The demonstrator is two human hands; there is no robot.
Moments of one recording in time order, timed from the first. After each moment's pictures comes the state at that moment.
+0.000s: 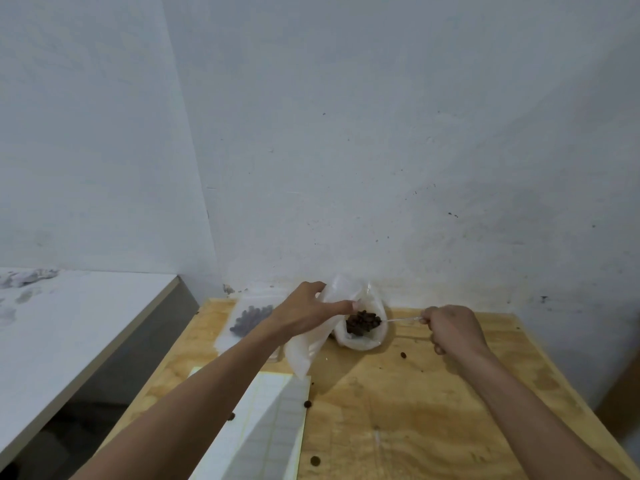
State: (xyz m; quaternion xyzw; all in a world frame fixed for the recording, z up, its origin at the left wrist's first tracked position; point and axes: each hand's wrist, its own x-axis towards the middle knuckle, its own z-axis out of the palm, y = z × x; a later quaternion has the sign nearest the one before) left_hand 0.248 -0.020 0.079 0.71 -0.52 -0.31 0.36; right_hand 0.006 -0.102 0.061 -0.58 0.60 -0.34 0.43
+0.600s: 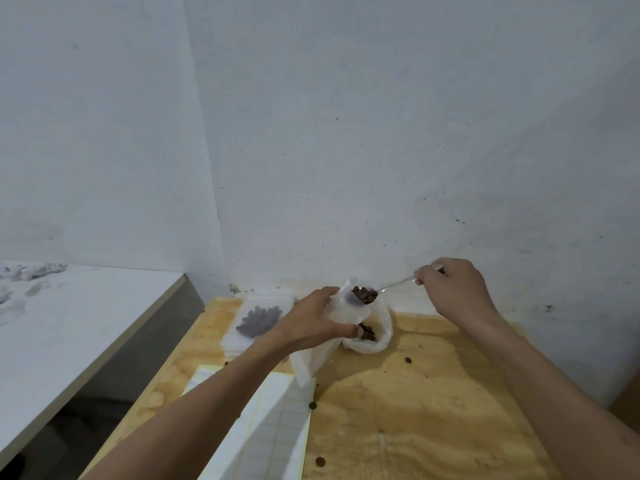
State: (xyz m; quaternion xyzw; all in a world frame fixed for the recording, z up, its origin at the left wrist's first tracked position) left_hand 0.248 -0.005 0.069 0.70 -0.58 -0.25 0.33; right_hand 0.026 -0.086 0.142 -0.73 0.52 -0.35 0.28
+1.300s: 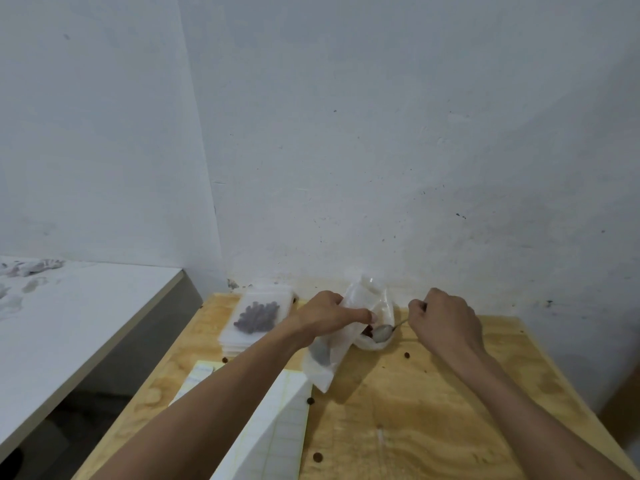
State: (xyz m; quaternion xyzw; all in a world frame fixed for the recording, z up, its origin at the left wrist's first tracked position) left_hand 0.225 -0.024 0.074 0.71 -0.49 -0.39 0.33; right_hand 0.026 -0.083 0.079 -0.77 0.58 -0.24 0.07
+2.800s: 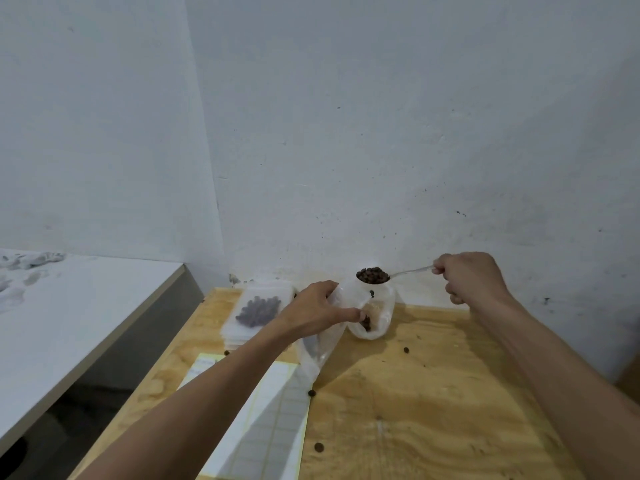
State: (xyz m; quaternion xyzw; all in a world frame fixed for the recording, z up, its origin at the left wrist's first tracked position) left_hand 0.238 -0.005 0.077 0.66 -0.58 -0.29 0.38; right_hand 0.011 -0.111 0.138 -0.59 0.57 -0.39 0.41
